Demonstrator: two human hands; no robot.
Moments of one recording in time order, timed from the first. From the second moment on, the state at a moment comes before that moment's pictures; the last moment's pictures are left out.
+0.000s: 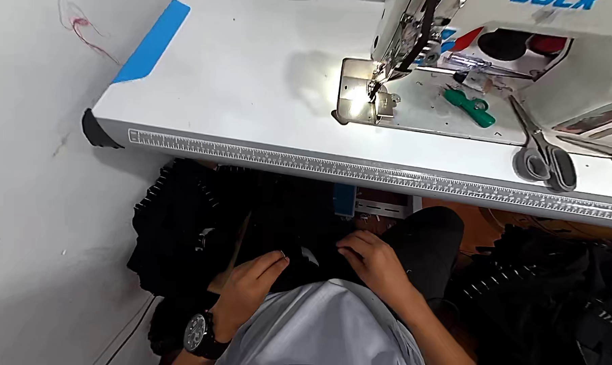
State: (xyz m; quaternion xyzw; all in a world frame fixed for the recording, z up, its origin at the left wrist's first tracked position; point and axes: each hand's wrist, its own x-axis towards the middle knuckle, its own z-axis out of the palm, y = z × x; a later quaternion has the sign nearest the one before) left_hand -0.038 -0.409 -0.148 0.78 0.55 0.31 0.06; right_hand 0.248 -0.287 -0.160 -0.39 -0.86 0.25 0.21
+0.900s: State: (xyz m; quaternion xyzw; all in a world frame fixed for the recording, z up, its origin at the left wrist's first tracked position) left_hand -0.030 -0.352 -0.121 0.67 0.56 0.38 0.29; right_hand 0.164 -0.288 -0.132 -0.42 -0.76 0.40 0.29
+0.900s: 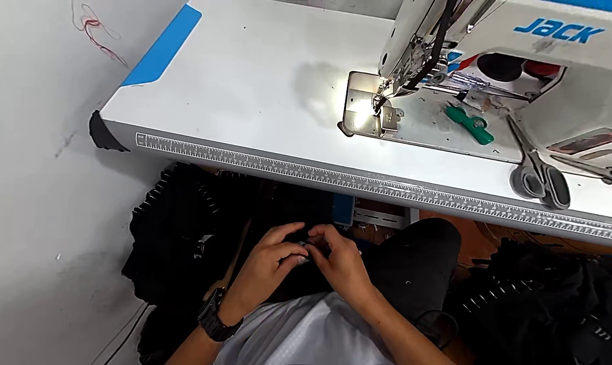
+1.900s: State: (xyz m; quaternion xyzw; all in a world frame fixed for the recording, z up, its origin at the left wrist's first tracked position) left_hand -0.152 -0.371 -0.097 0.31 0.74 0.59 -0.07; right_hand 0.081 -0.321 -0.013 -0.32 -0.88 0.35 -0.04
